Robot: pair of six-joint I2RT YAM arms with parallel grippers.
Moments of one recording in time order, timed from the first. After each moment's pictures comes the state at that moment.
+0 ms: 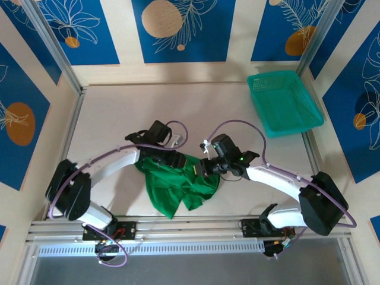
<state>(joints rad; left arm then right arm) -0.66 1.54 1.04 -0.62 0.40 -0.33 0.71 1.30 0.72 -0.27 -0.42 0.52</state>
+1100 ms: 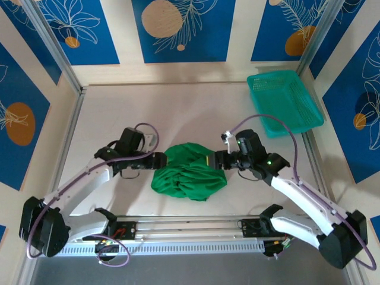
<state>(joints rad) -0.53 1.17 0.84 -0.61 0.33 -0.43 0.59 1.00 0.77 -0.50 -0.34 0.44</state>
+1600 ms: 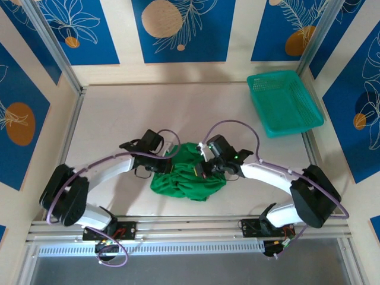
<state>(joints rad) -0.61 1.41 0.85 -0.54 0.34 -0.31 0.71 1.36 0.75 -0.32 -0.36 0.37</state>
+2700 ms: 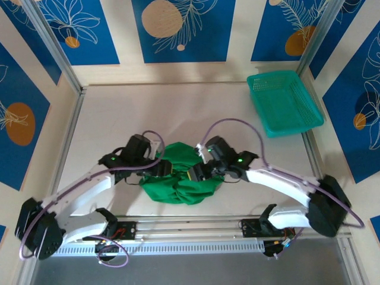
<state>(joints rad) -0.64 1.15 0.75 -0.55 0.34 -0.50 0.84 1.32 0.80 -0.43 -0.27 0.38</state>
